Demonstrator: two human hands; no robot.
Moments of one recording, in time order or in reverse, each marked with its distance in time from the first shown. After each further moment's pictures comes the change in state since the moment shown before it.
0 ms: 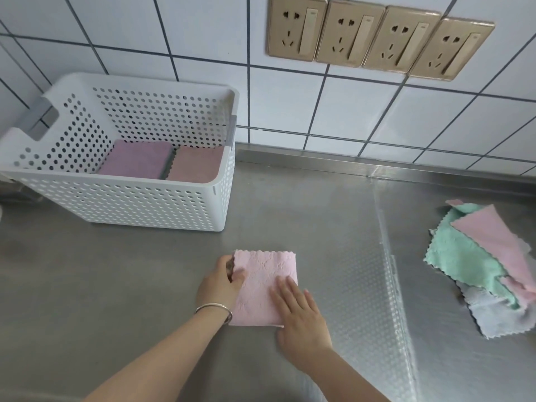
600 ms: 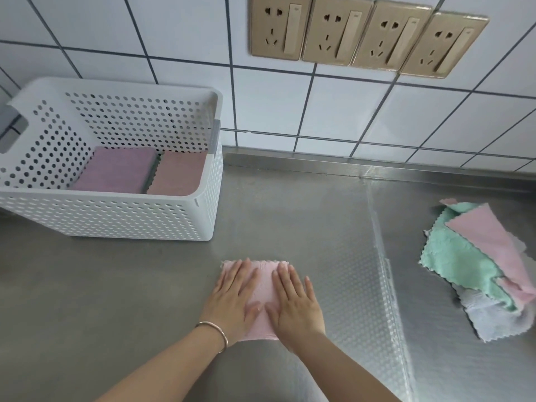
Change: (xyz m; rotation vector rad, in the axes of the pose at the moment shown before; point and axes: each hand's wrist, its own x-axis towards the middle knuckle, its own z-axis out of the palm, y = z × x) left_hand 0.002 -0.018 0.032 0.675 -0.131 0.682; right_hand 0.043 0.012 -0.002 -0.027 -0.068 0.125
